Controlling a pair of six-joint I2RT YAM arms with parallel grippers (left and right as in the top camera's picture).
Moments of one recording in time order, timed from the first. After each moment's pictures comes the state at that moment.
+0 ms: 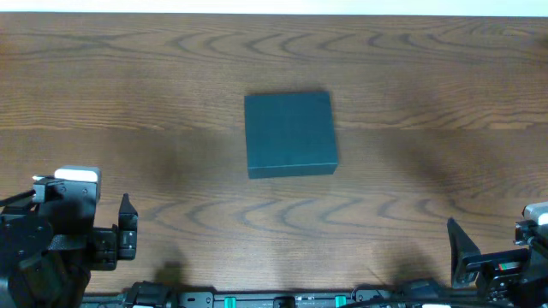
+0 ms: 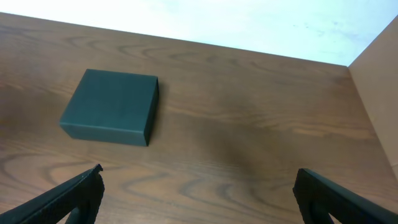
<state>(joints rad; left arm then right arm) -0.12 0.76 1.56 -1.44 -0.22 0.14 0.21 0.70 1.69 -1.51 0.11 -0.01</state>
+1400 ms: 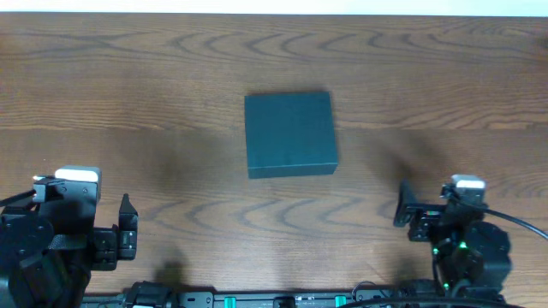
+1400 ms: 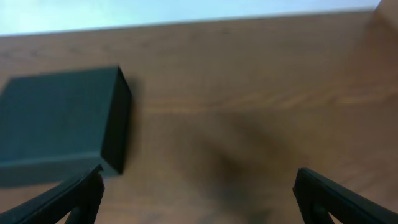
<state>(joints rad) -0.12 0.76 1.56 -1.44 -0.22 0.14 0.02 0.29 0.59 -0.75 0.03 0.10</state>
